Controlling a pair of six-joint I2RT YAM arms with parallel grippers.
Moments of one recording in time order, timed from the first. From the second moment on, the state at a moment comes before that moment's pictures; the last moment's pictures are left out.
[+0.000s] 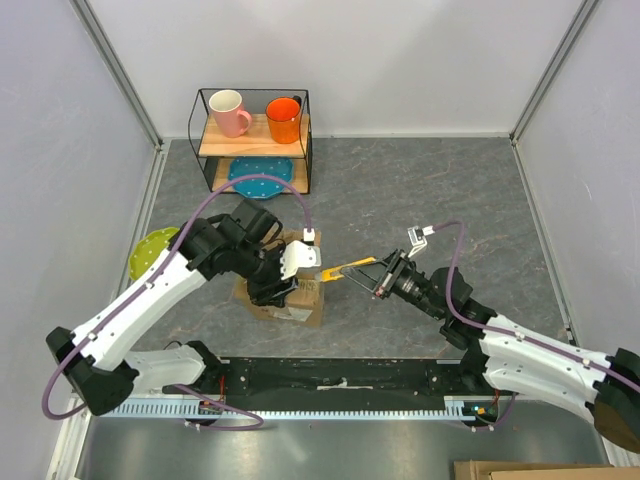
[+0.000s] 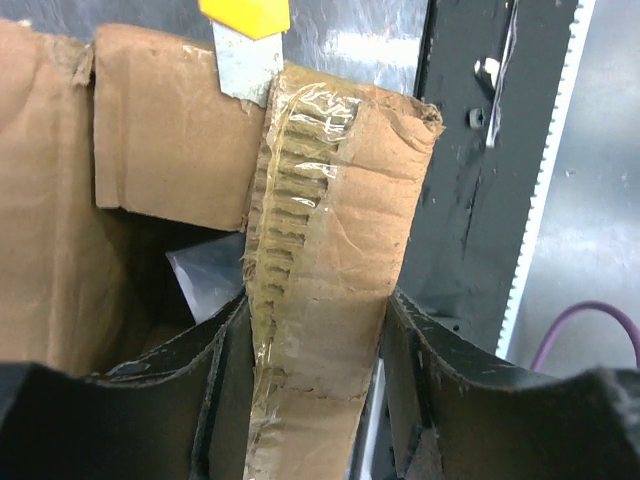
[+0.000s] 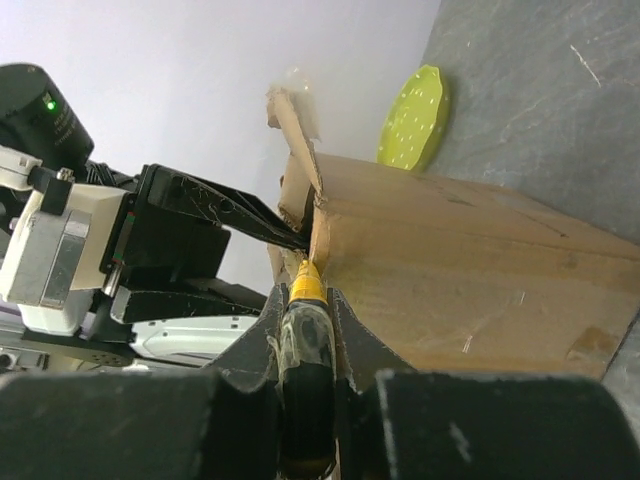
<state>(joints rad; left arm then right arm) -0.73 1.14 1.23 -1.16 0.43 0.59 0.89 0.80 0.33 0.48 -0.07 1.22</state>
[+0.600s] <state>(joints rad) -0.71 1.16 1.40 -1.38 0.54 0.67 0.91 0.86 0.40 0.45 -0.21 1.00</state>
